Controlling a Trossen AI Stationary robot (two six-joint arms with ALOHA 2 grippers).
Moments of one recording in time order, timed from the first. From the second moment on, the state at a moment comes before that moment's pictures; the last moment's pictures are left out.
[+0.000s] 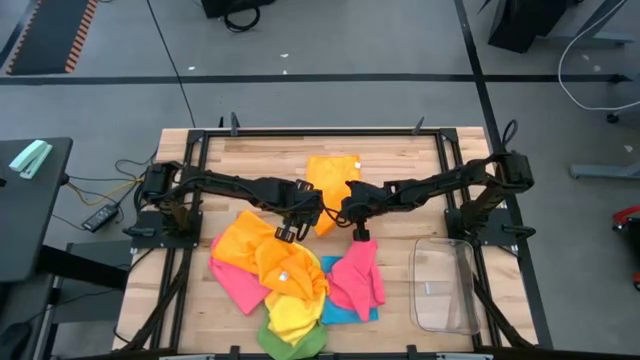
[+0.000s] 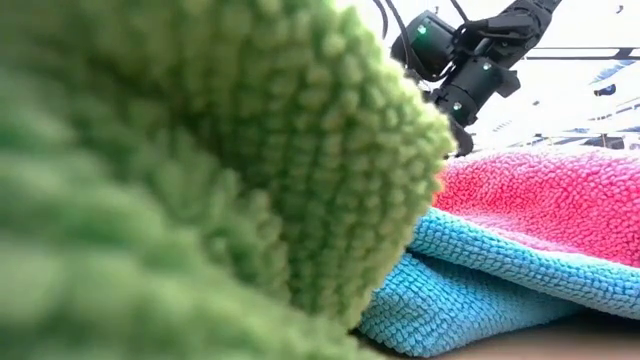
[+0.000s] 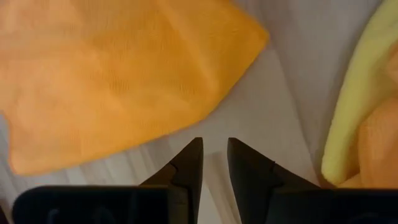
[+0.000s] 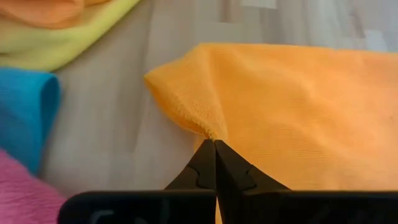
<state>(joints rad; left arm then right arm) 0.00 1.81 1.30 -0.72 -0.18 0.44 -0.07 1.61 0.79 -0.01 0.03 -0.11</state>
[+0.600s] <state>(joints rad) 0.02 1.81 1.30 -0.69 -0.18 0.48 -0.20 1.67 0.79 0.15 -0.04 -0.27</state>
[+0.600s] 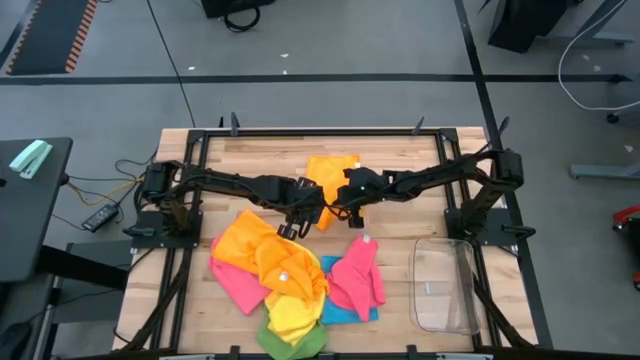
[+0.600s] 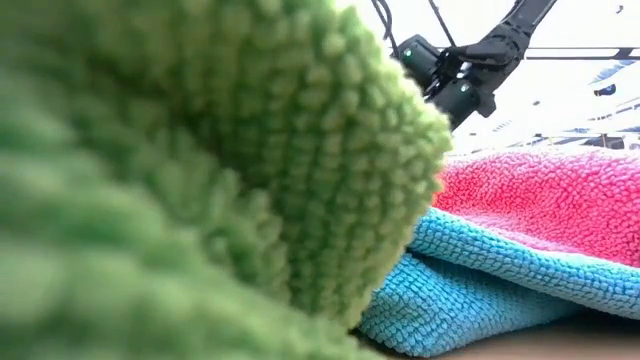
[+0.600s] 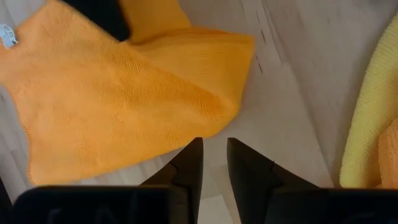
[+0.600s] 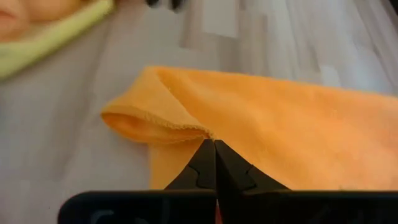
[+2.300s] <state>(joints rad) 0.07 1.83 1.30 -0.46 -0.14 0.28 -0.33 1.82 0.79 0.28 -0.01 -0.15</state>
